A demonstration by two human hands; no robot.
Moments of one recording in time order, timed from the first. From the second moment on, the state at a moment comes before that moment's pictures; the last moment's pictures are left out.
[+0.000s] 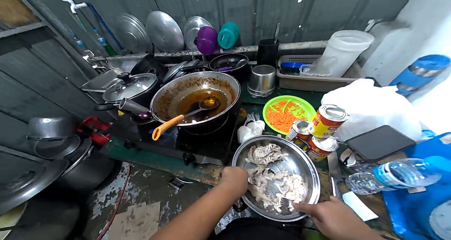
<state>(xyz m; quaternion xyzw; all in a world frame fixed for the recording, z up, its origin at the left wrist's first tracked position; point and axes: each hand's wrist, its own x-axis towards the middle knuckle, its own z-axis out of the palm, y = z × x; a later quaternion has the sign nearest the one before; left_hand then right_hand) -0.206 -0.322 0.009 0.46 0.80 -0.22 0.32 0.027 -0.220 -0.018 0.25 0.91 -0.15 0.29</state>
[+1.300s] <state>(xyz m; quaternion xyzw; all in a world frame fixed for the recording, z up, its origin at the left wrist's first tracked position) -0.203 -0.317 0.060 0.45 0.83 -0.20 0.27 0.003 -0.243 0.009 0.35 0.85 -0.24 0.30</state>
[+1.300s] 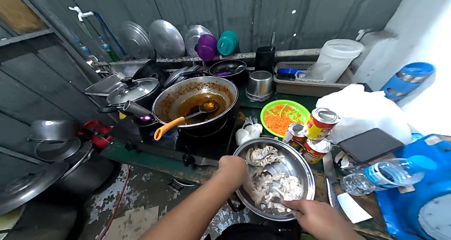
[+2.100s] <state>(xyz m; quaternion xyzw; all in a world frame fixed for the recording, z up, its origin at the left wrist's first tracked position) -0.200 -0.317 0.041 0.48 0.79 -0.20 0.31 0.001 -0.238 -0.002 0.36 0.87 -0.22 0.27</state>
